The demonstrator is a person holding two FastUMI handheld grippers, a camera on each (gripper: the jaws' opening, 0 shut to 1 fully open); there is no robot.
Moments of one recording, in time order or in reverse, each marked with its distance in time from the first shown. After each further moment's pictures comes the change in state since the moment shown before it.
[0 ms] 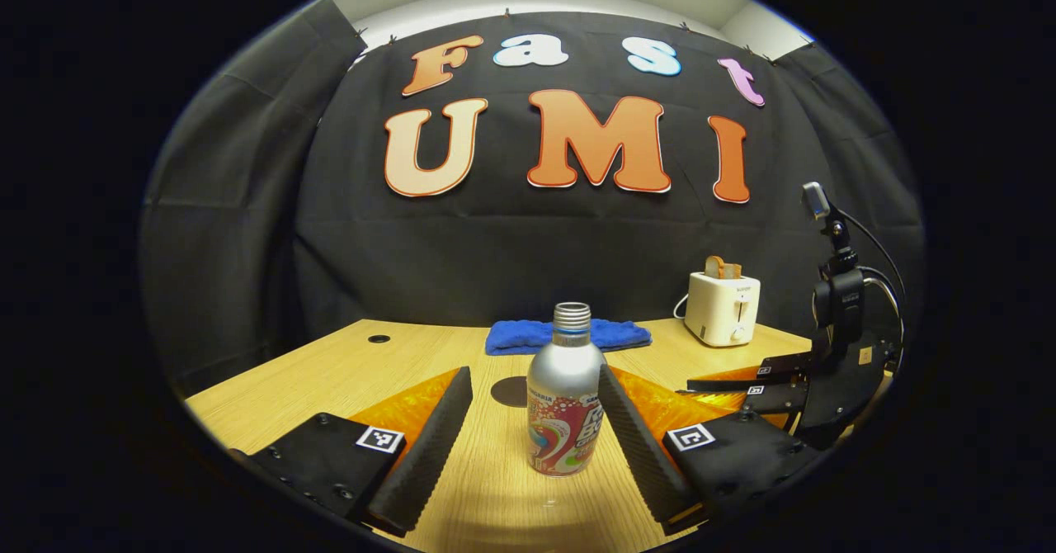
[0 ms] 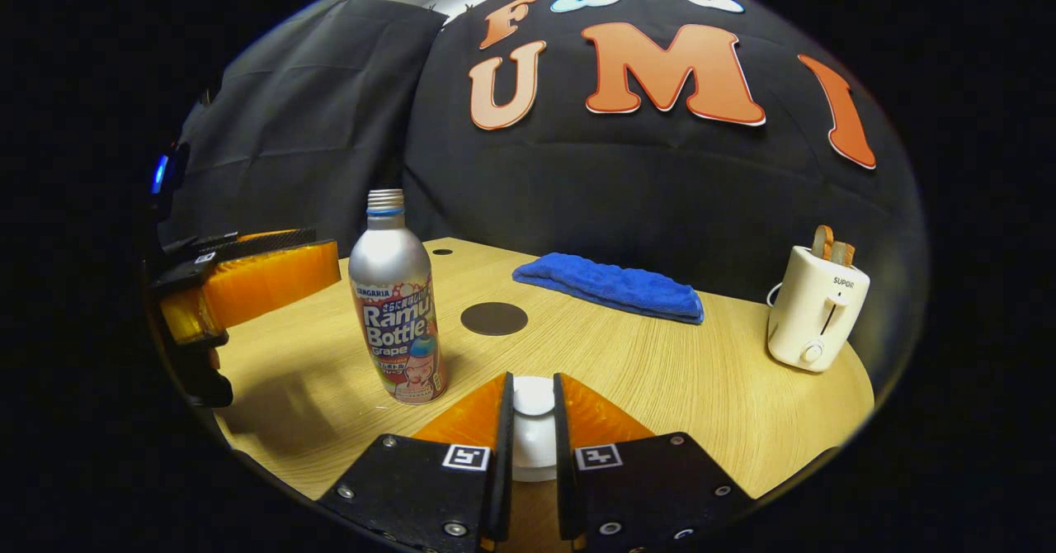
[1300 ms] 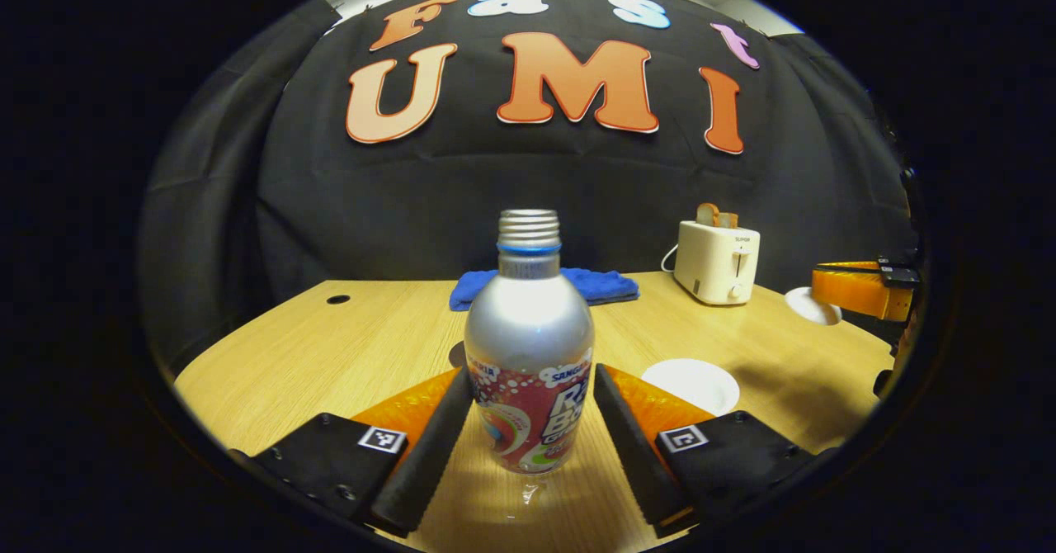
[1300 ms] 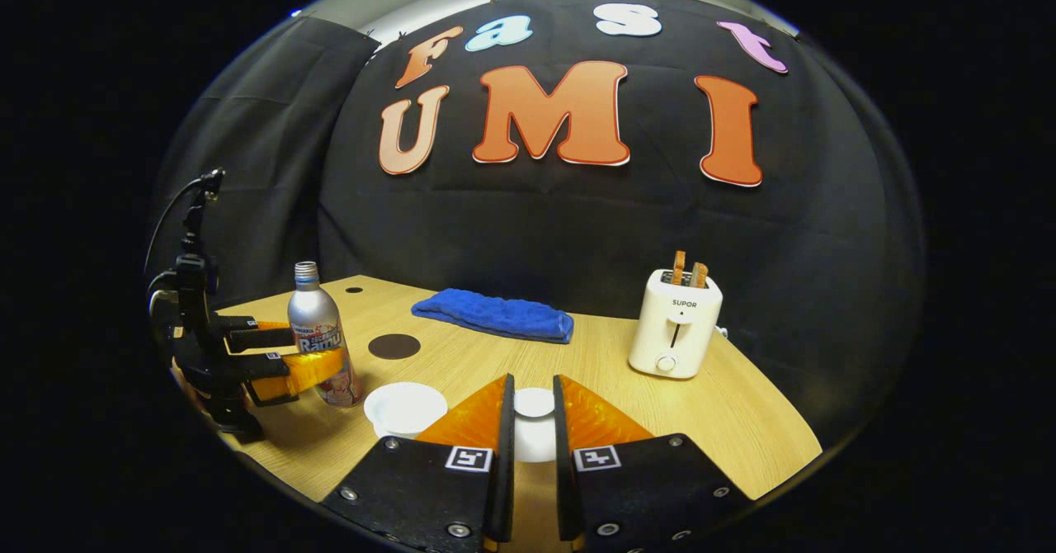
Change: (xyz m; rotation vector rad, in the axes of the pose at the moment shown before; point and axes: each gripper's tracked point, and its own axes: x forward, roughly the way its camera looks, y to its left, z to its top) left arm 0.058 -0.026 -0.060 -0.004 0.168 -0.045; right arm -0.101 -0.104 0.035 0.043 -0.109 -0.317
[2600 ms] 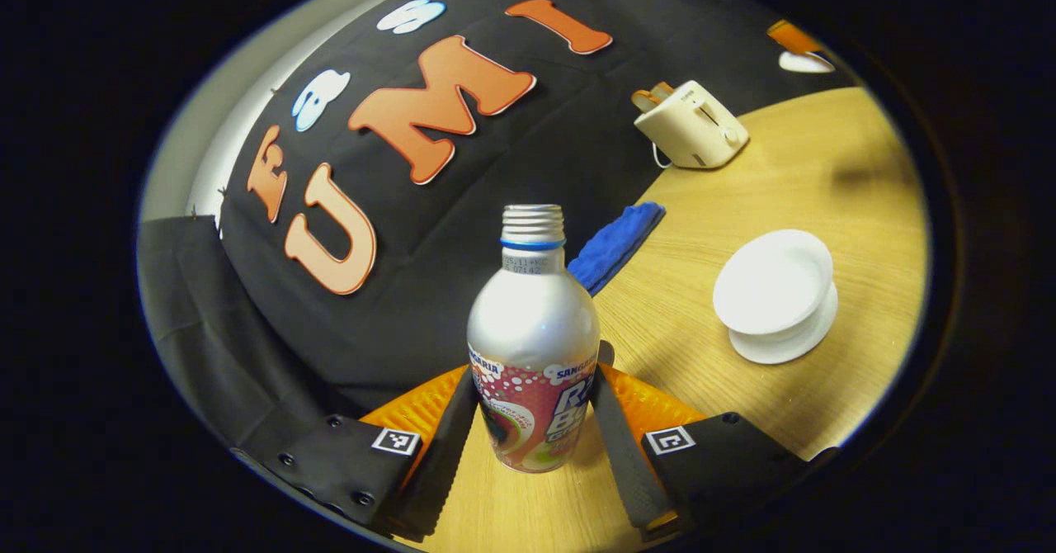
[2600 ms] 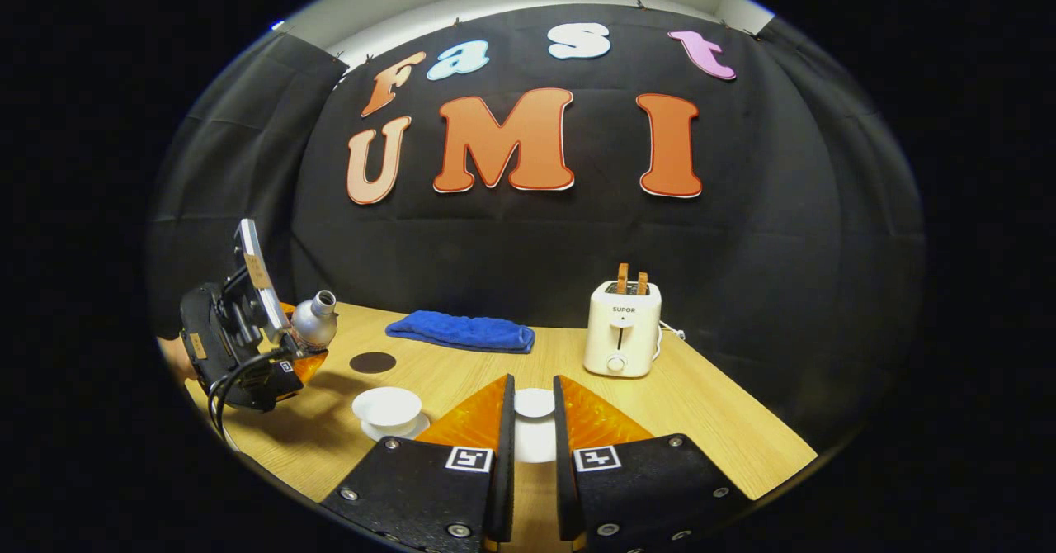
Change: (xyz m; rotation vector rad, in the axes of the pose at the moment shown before) left arm 0.016 0.014 0.022 0.897 0.008 0.146; right arm -0.050 -0.044 0.008 0.062 -0.073 -0.124
